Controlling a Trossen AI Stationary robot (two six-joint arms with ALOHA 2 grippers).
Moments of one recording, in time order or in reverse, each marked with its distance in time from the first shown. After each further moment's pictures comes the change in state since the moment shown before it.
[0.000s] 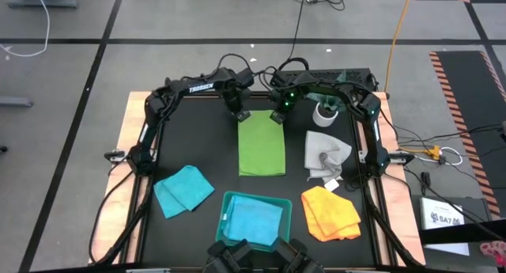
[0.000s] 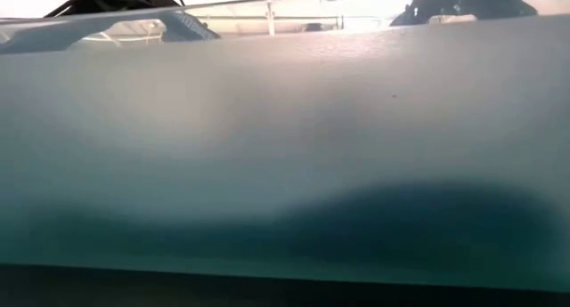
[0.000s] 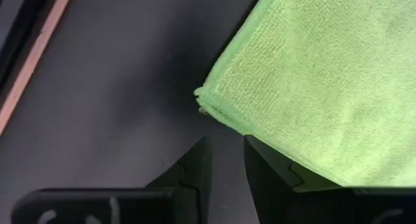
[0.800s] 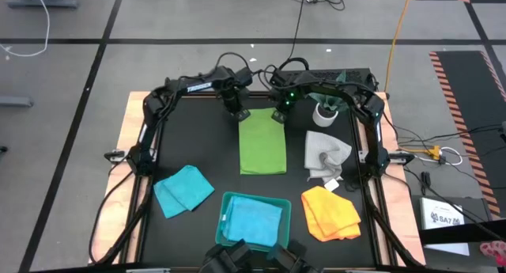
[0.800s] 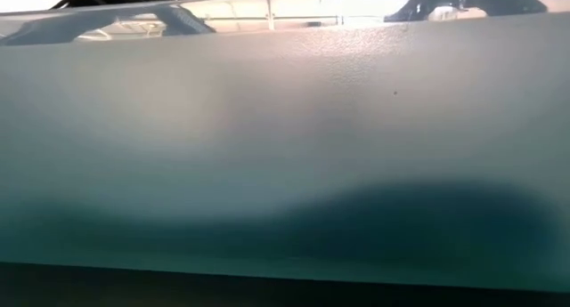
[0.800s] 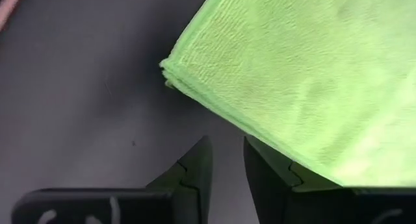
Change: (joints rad) left arm 0.002 -0.027 -0.002 -0.037 0.098 -0.058; right arm 0.035 -0.051 0.004 -0.019 0.116 -0.085
